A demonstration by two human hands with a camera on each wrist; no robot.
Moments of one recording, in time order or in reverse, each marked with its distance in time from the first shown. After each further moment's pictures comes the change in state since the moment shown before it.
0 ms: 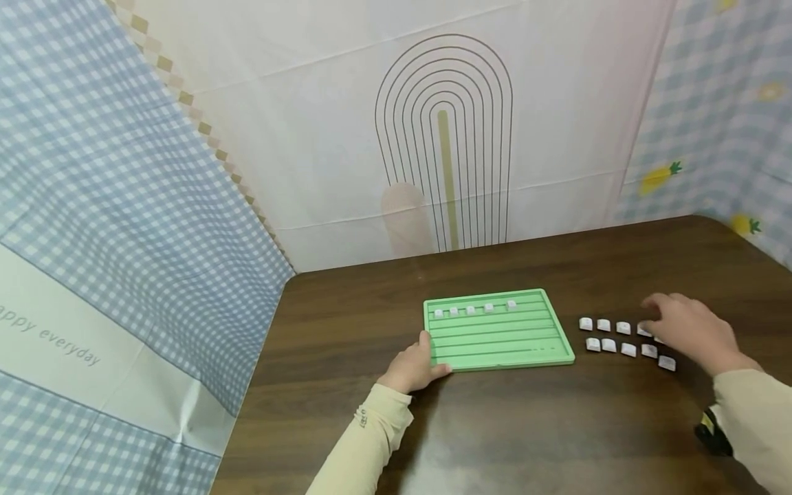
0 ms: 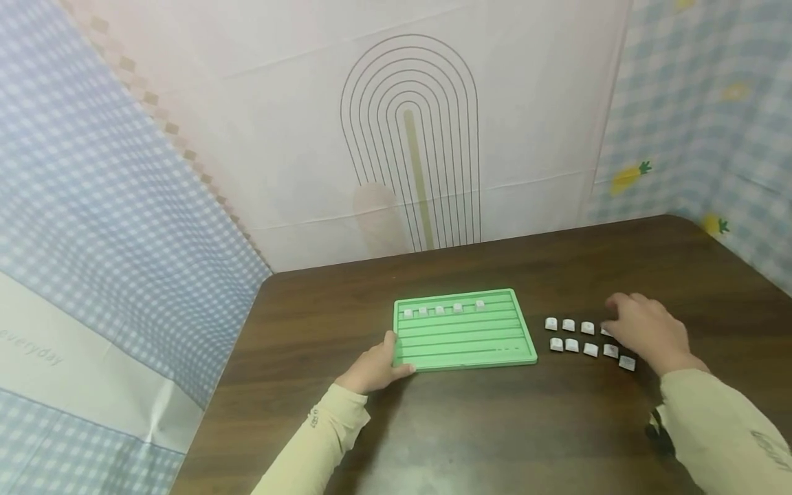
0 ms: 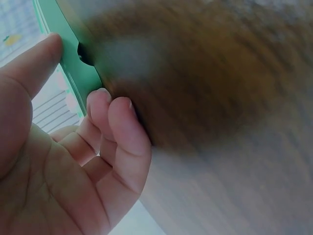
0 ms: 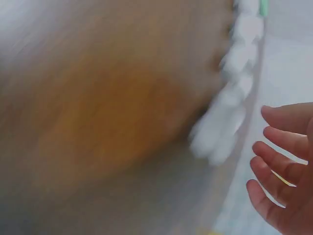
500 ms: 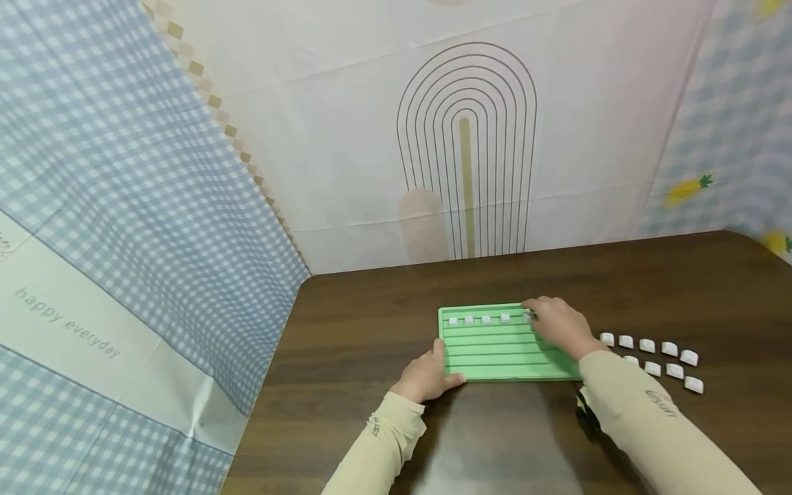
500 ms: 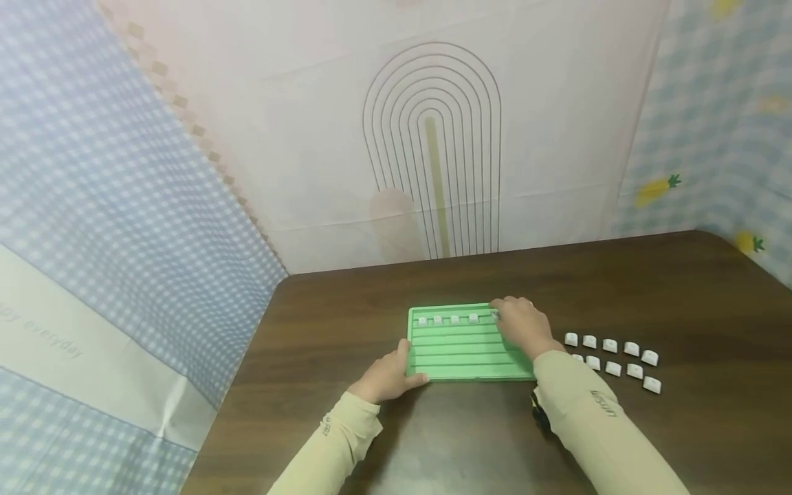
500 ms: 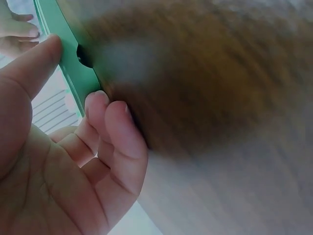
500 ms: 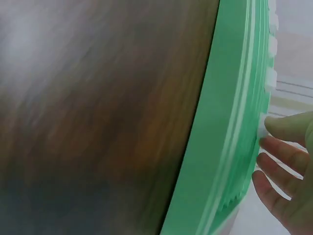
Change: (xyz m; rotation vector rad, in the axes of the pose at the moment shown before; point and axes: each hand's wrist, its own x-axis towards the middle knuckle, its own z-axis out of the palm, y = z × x) left_hand -0.002 -0.003 0.003 0.004 0.013 -0.025; right_hand 0.065 -0.150 0.055 0.049 0.061 -0.266
